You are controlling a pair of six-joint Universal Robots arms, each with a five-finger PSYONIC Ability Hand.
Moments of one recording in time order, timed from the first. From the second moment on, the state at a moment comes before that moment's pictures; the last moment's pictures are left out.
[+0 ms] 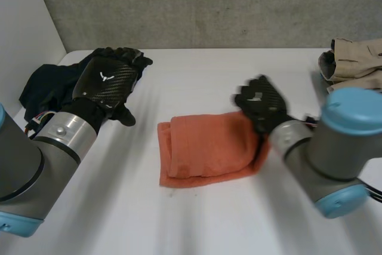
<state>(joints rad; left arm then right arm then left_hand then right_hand) 4.31 -1.68 -1.80 3.52 -1.38 3.50 2.08 -1.12 1.57 -0.37 1.38 2.38 0.25 0.23 0.25 0.23 0.06 1.12 1.18 1.19 1.20 0.99</state>
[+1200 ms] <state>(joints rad) 4.02 -2.31 -1.31 3.12 -1.80 3.38 2.05 -0.79 1.17 0.12 1.38 2.88 0.26 0.25 0.25 0.23 0.06 0.22 0.21 0.21 0.21 0.05</state>
